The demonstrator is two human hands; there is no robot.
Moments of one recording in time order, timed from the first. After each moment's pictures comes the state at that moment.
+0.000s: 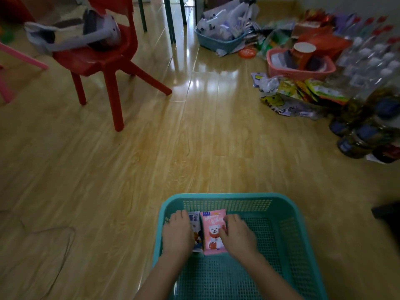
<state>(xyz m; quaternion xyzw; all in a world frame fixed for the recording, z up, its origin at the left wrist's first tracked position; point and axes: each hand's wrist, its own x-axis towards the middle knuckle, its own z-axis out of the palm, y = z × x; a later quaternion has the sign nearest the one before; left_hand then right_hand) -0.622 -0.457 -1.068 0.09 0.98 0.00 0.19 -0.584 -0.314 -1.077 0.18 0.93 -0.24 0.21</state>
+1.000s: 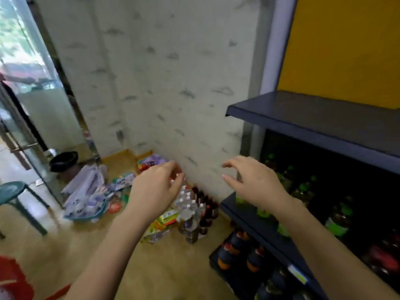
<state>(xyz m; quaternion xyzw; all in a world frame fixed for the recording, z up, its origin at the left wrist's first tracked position) -0.531 -0.240 -0.085 0.57 0.77 0.24 -0.13 -0.353 -0.119 -0.081 0.34 0.92 -0.06 -0.18</state>
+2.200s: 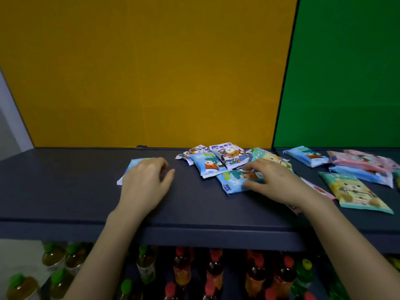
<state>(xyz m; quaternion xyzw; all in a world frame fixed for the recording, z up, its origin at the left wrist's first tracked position) -0.058 0.022 -0.009 0.78 0.53 0.33 -0.06 0.201 -0.048 0.002 0.70 0.70 0.01 -0.15</state>
